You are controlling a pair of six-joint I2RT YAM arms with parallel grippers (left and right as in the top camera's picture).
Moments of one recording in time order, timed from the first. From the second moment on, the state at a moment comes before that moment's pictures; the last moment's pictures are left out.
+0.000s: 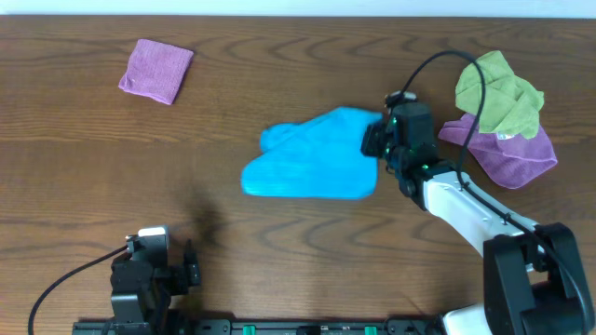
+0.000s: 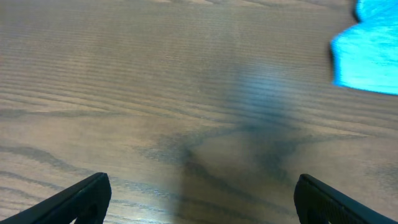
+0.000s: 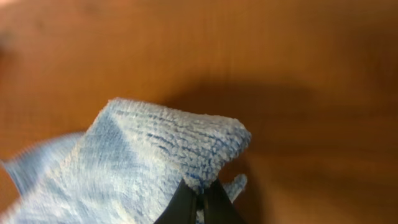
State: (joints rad) left arm 0.02 0.01 0.31 -1.00 -0.08 -0.02; right arm 0.26 1.64 0.81 0.16 -0.04 0.43
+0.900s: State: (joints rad) left arm 0.02 0.01 0.31 -0.99 -0.08 -0.02; right arm 0.25 1.55 0.81 -0.38 -0.10 0.65
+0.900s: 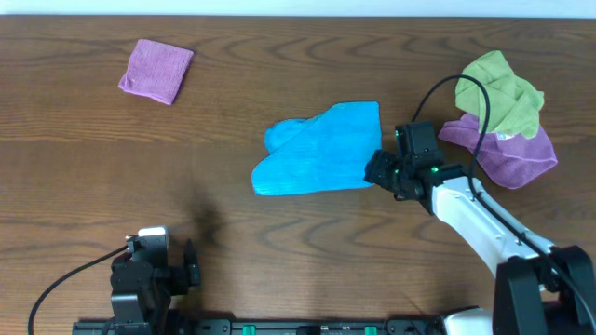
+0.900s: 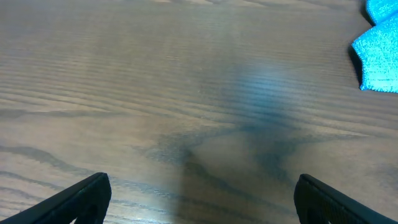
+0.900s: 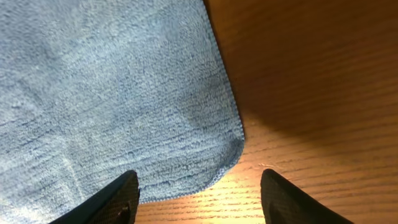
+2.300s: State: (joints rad) left arm 0.01 0.99 0.81 -0.67 0.68 -0.52; right arm 0.25 1.71 0.81 -0.25 -0.16 0.79
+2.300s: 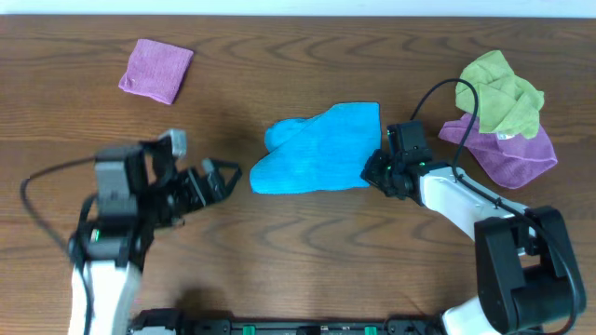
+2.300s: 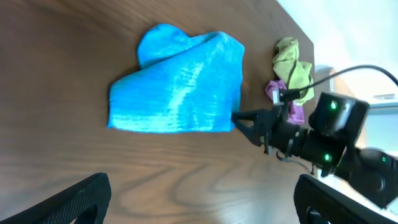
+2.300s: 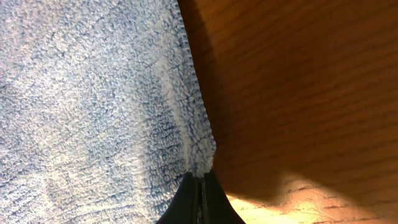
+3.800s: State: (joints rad) left arm -0.06 1.78 0.82 -0.20 0.82 -0.82; right arm 0.25 1.71 0.81 -0.25 -0.24 0.79
